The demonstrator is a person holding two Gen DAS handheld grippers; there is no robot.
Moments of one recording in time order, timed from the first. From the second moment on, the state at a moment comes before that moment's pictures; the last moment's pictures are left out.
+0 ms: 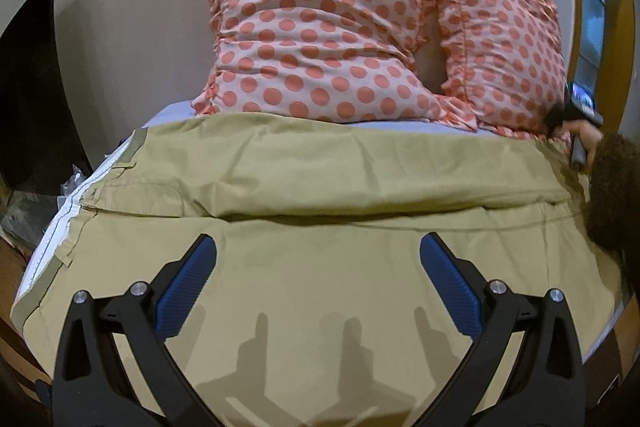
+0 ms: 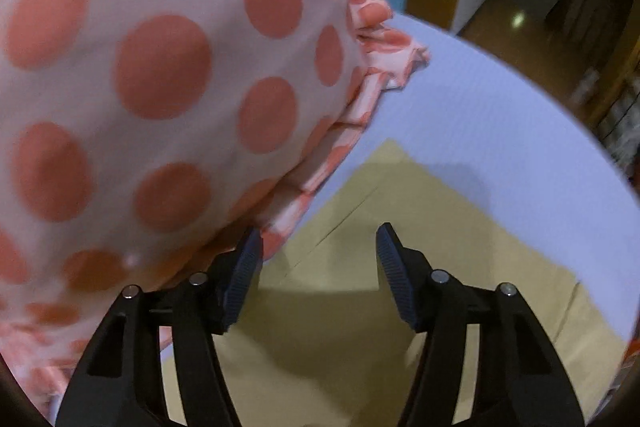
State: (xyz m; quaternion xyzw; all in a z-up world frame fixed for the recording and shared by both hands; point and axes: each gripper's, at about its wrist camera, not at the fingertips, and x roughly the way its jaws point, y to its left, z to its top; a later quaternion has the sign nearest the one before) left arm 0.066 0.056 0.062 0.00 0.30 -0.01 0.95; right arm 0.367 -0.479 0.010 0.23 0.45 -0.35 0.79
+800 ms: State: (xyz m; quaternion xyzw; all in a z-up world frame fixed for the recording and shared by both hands) left arm 0.198 0.128 0.075 -0.22 0.38 -0.13 0.89; right arm 0.025 -0.487 0.043 0.42 0.14 -0.03 0.89
